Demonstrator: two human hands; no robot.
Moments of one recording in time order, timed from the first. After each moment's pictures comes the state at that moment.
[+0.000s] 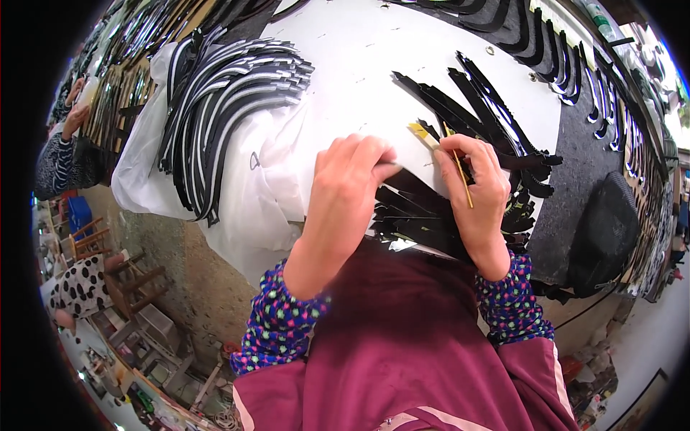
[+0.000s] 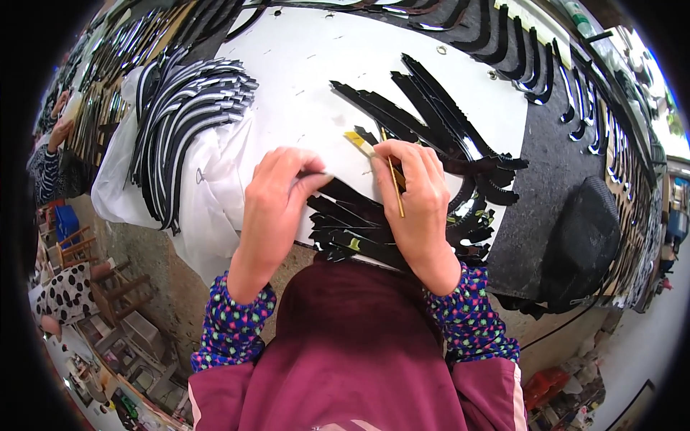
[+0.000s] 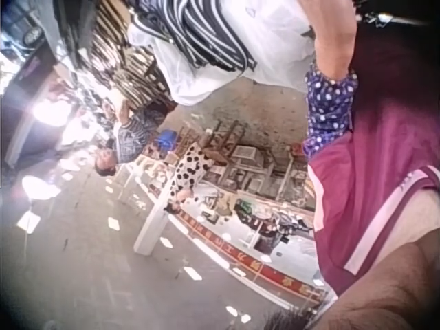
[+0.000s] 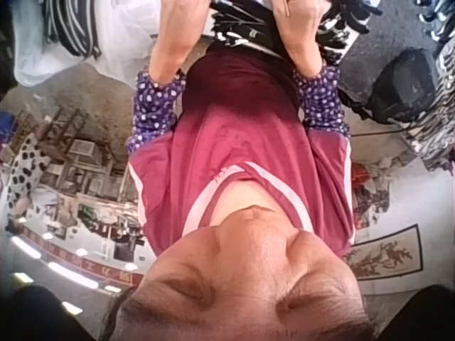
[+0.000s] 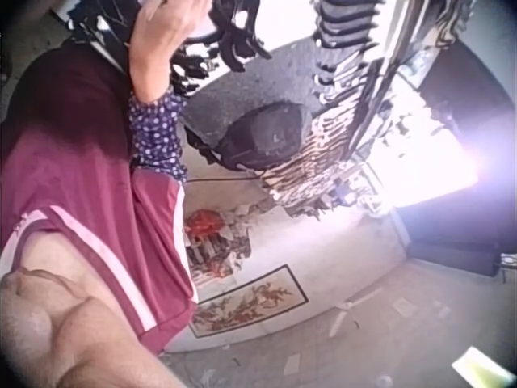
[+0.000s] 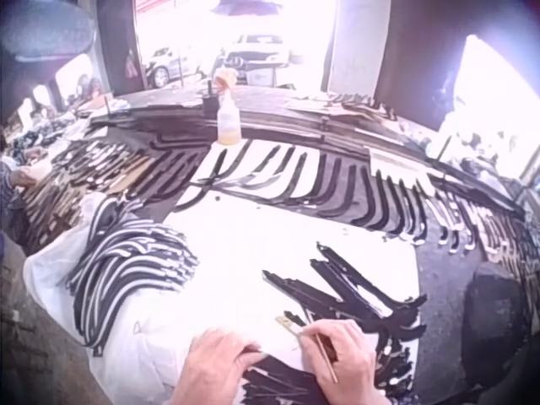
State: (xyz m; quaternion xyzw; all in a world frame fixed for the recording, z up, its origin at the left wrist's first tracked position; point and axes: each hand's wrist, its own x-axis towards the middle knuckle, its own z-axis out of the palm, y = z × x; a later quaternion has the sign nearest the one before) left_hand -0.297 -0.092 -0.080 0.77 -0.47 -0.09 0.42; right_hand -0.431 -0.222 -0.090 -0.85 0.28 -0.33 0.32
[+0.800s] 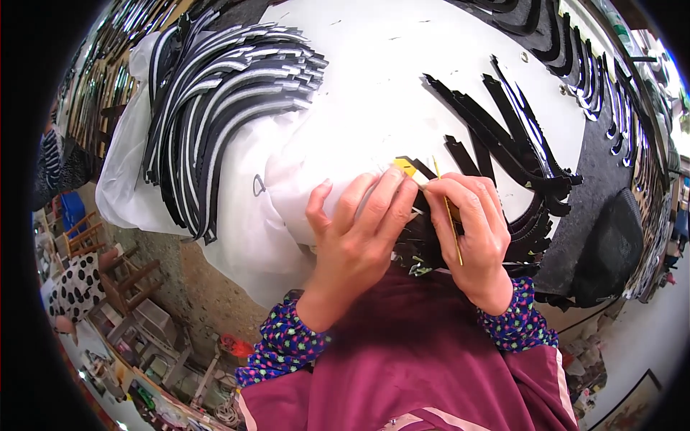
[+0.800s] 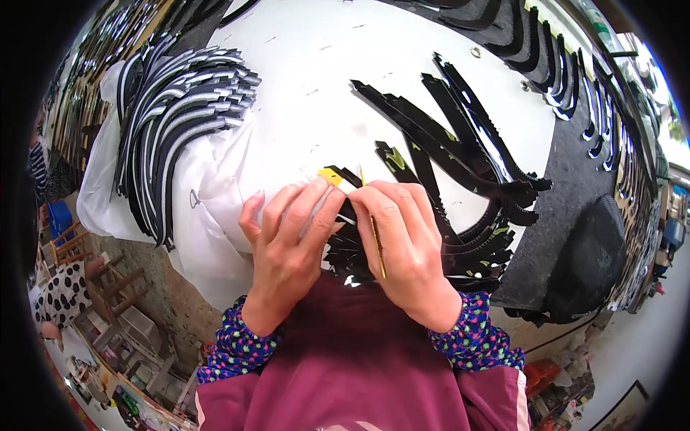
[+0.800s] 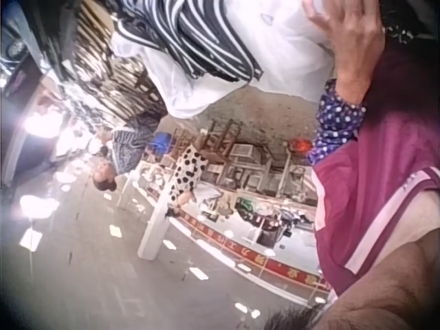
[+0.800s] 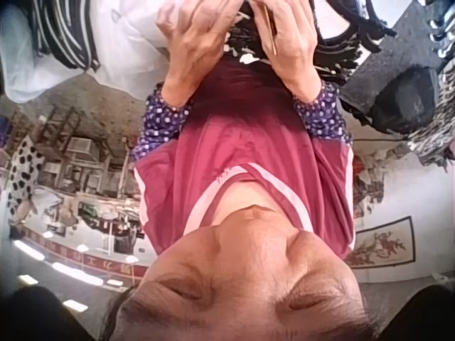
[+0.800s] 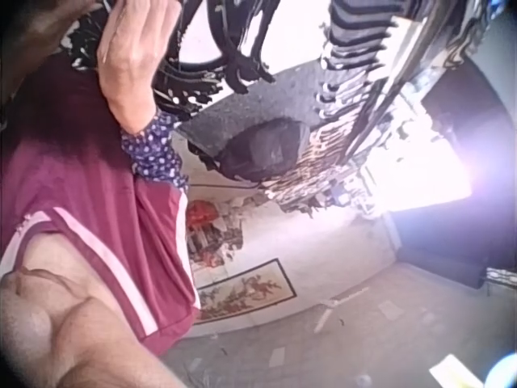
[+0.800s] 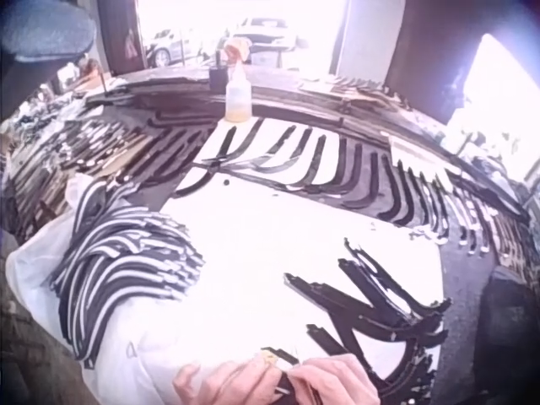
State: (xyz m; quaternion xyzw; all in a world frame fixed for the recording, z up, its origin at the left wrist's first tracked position) left_hand -0.314 -0.058 -0.100 0.81 -0.54 0.06 0.20; right_hand -0.416 -0.195 -0.080 -0.89 0.16 -0.30 0.30
